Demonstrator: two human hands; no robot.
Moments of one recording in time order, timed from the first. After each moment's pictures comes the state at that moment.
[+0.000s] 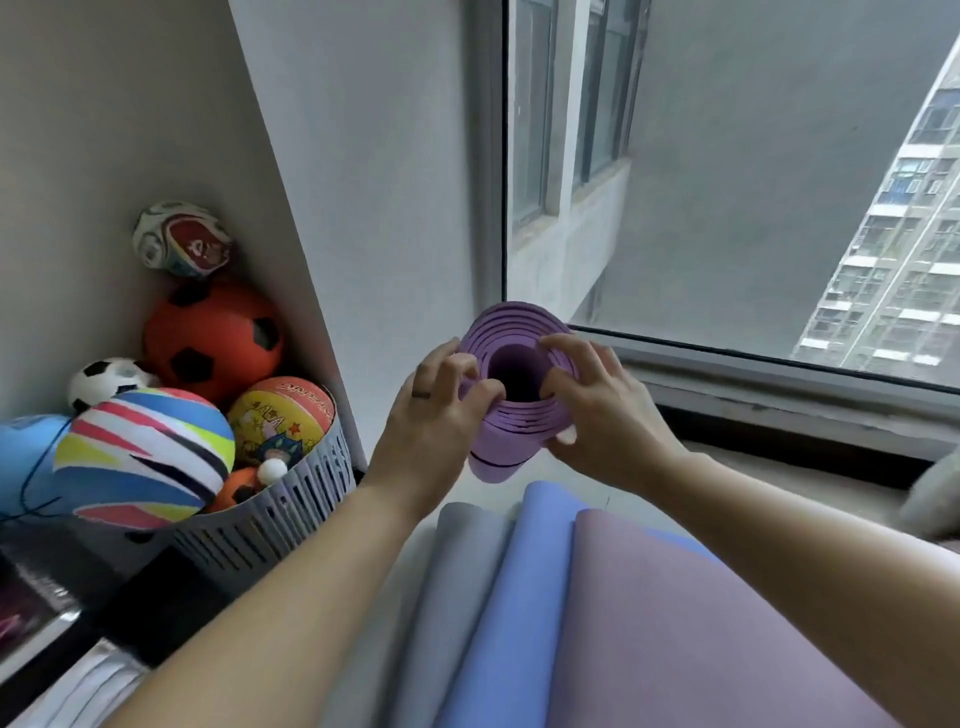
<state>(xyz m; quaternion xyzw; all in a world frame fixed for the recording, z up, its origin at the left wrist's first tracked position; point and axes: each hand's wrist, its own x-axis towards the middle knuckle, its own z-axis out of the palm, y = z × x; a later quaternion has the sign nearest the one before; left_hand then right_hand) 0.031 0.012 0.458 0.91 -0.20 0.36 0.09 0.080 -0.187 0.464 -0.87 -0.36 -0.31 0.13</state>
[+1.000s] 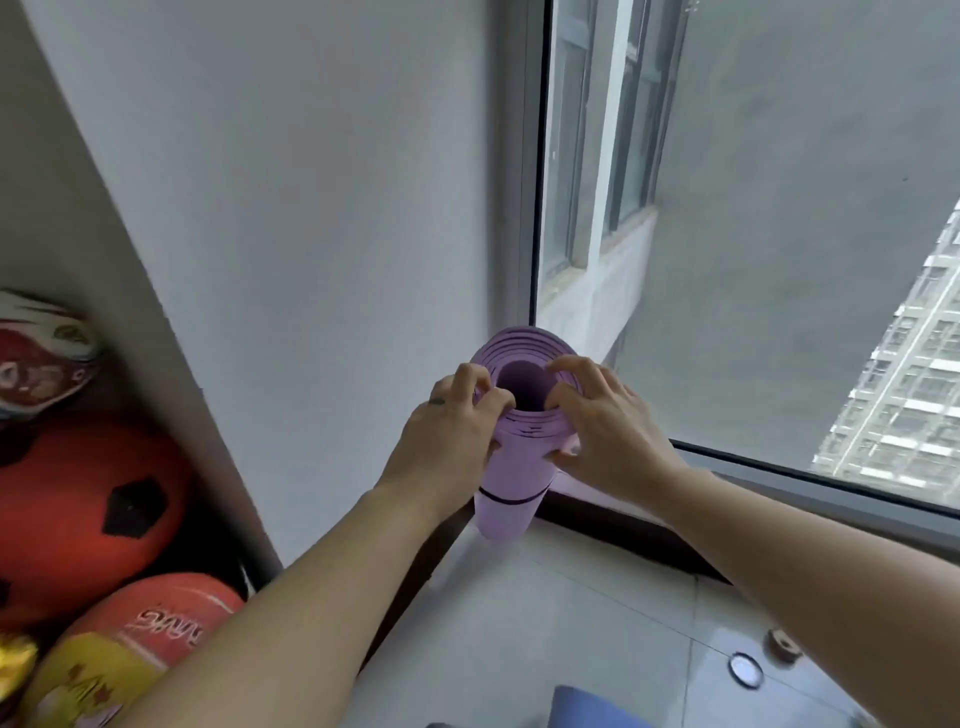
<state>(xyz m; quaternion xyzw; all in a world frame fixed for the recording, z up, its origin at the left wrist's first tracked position) 0.354 0.069 0.469 0.97 -0.11 0.23 0.05 0.418 -0.116 0.457 -0.90 -0.35 -0.24 0.12</state>
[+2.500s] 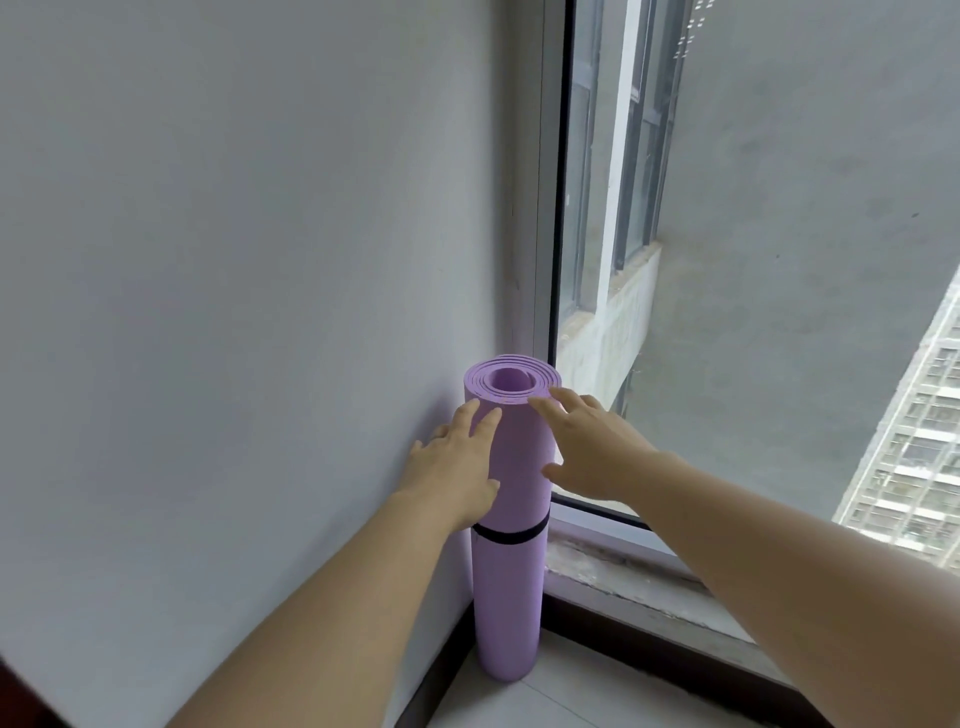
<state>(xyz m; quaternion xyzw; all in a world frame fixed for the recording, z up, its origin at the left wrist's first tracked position) 0.592 0.124 0.459 1.00 -0.01 0.02 0.05 0.638 -0.040 0.478 -0.96 -0.28 -0.05 0.03</state>
